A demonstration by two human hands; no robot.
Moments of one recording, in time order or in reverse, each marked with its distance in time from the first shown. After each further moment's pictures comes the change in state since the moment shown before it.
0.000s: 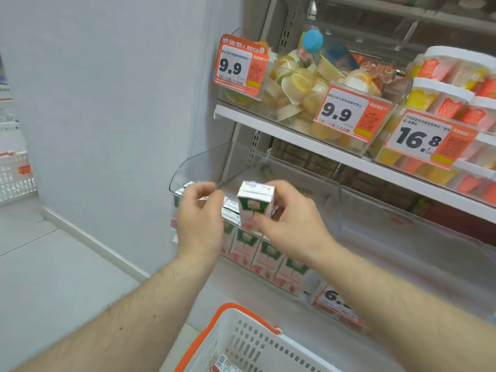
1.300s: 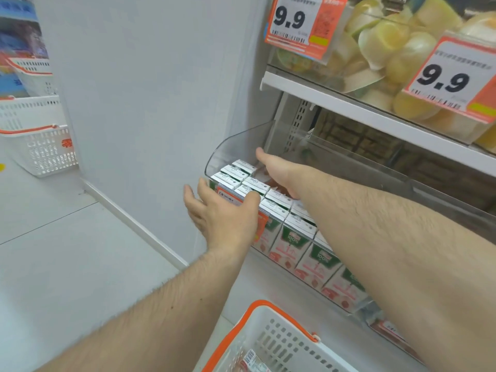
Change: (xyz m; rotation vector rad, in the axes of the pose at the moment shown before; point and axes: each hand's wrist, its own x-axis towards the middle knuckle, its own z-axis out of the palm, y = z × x) left_hand 0.045 -0.059 -0.007 0.412 0.174 -0.096; right_hand 0.164 0.018 0.094 0.122 -0.466 0.589
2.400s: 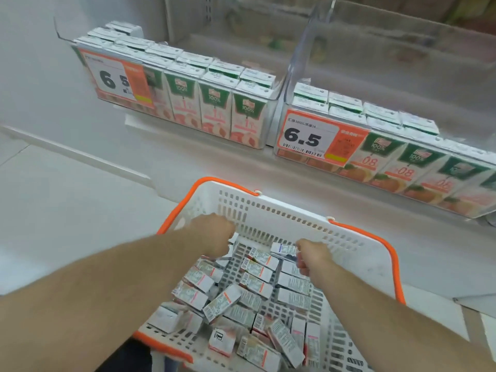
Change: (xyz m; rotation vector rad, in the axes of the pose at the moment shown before) left_hand -0.140 -0.178 0.028 1.537 -1.355 0.583; right_hand -0.131 0.458 0.114 0.649 0.319 0.691
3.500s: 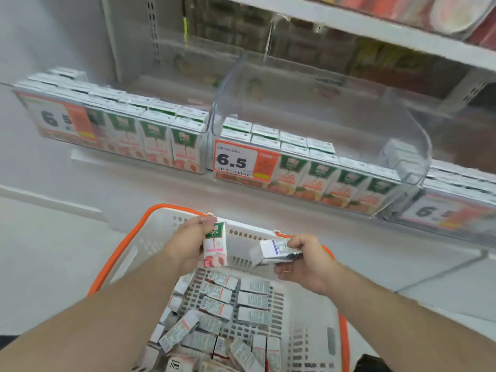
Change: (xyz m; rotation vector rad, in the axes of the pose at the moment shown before) left_hand 0.002 0.062 -0.027 -1.939 0.268 -0.192; right_hand -0.095 -0.036 -0.105 0.409 -0.403 -0.085
